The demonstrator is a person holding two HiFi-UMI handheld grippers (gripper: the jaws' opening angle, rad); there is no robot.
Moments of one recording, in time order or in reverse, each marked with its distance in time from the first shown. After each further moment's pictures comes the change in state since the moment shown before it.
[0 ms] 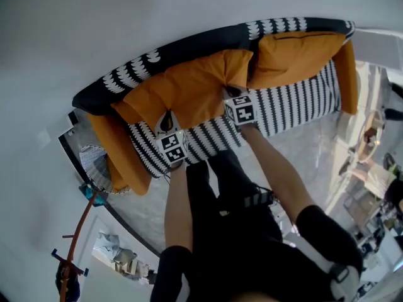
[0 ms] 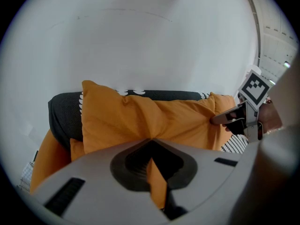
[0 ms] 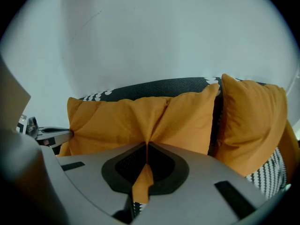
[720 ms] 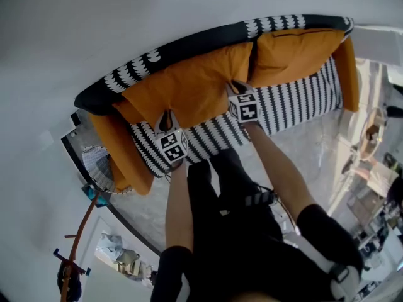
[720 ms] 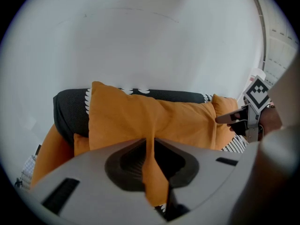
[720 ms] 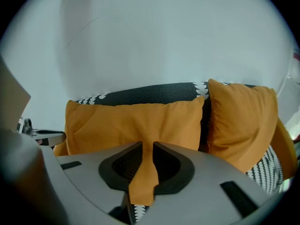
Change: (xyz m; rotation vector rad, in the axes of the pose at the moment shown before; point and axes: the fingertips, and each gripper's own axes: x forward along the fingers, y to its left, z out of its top) left arm -0.007 0.008 -0.003 -0.054 0.014 0.020; right arm -0.009 -0.020 0.003 0.029 -0.053 -0.062
